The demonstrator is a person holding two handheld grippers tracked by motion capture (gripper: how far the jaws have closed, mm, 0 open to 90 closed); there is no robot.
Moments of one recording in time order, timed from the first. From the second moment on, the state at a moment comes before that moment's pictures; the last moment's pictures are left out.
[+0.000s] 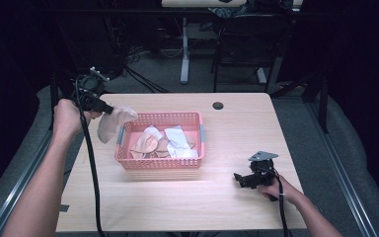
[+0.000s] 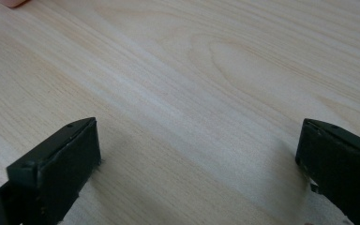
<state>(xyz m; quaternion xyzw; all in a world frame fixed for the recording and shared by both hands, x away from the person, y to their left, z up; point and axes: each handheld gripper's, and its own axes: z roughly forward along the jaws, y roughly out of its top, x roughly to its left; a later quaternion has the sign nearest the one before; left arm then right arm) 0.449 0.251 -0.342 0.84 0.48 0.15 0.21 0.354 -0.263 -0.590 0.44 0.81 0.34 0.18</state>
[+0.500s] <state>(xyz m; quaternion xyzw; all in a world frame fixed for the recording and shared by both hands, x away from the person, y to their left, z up) 0.434 0.304 -0.352 0.81 0.53 0.16 0.19 0.354 -0.263 -0.590 0.44 0.81 0.34 0.18</state>
